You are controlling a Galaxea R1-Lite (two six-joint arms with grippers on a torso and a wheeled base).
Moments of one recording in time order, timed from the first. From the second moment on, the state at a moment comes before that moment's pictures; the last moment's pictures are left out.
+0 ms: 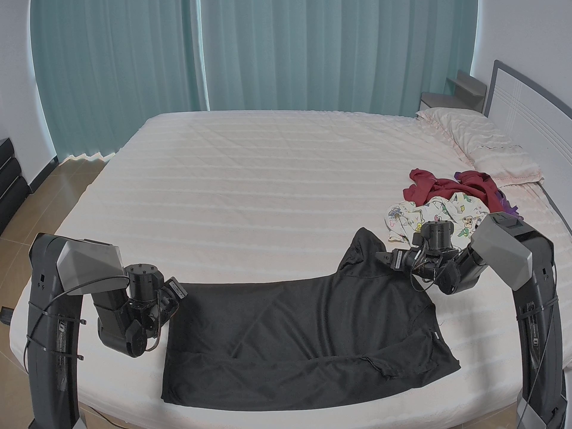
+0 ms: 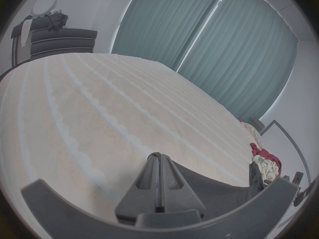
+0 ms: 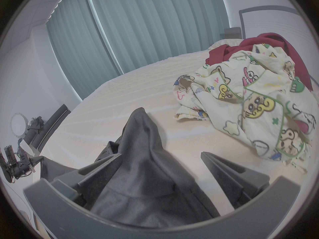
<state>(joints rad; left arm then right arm) -0.13 2.52 -0.71 -1.36 0.19 -0.67 0.13 2.63 -1.37 -0.76 0.12 0.24</state>
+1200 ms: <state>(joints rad) -0.12 2.52 -0.71 -1.36 0.19 -0.66 0.14 2.64 -1.45 -0.70 0.12 0.30</state>
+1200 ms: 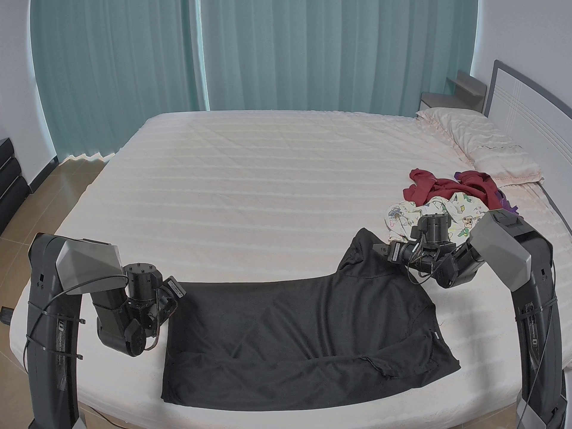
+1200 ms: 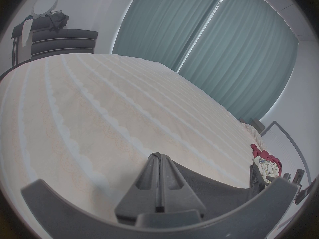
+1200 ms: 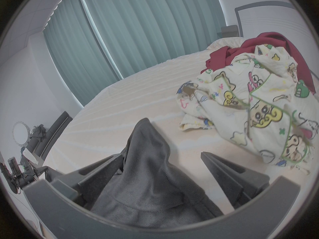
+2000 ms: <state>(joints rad) -0.07 2.52 -0.74 -1.36 0.19 -0.66 0.12 2.60 -1.39 -0.80 0.12 0.46</state>
